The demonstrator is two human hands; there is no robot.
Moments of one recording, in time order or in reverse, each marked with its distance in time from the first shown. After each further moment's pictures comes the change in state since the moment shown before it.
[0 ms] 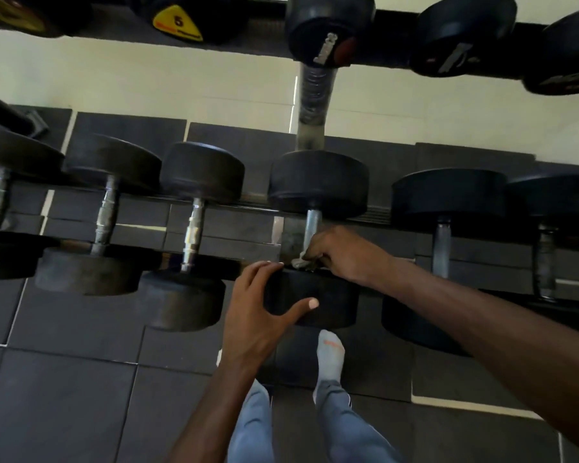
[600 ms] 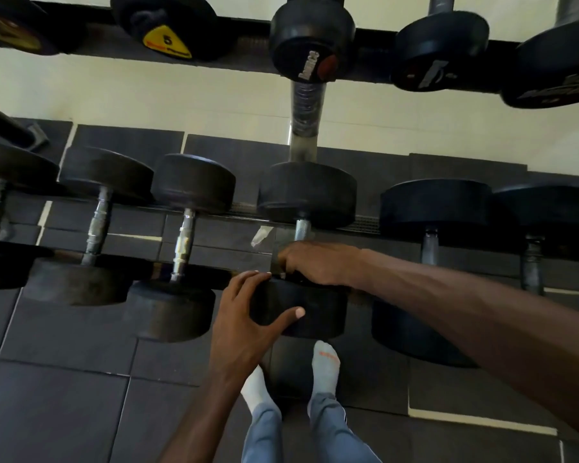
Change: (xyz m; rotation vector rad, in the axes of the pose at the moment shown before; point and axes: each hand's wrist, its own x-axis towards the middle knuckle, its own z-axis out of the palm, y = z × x) left_hand -0.001 0.000 0.006 0.017 0.021 0.004; right_hand 0.027 -0.003 -0.001 -0.033 -0.243 -0.010
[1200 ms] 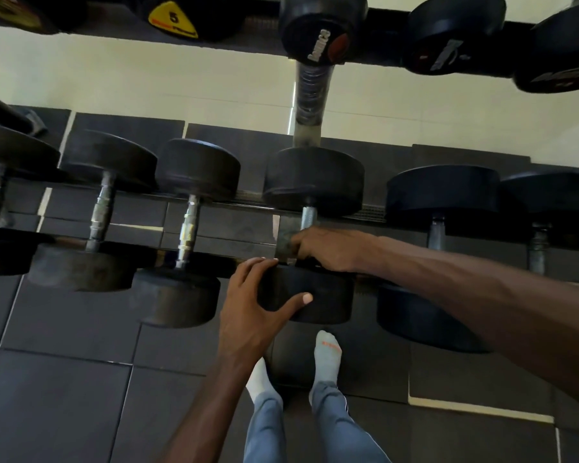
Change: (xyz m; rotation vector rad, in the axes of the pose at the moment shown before) left_hand -0.001 -0.002 0.002 -0.013 0.018 0.004; right_hand -0.010 0.005 -0.004 -0.013 0.000 -0.132
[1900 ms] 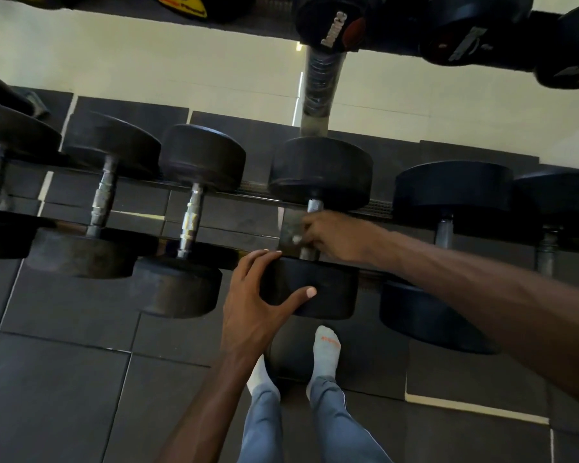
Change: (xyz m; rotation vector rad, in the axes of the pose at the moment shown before) left_hand -0.002 -0.004 0.004 -0.043 0.033 -0.005; right_hand 0.004 0.010 -0.005 -0.117 0.132 -0.066
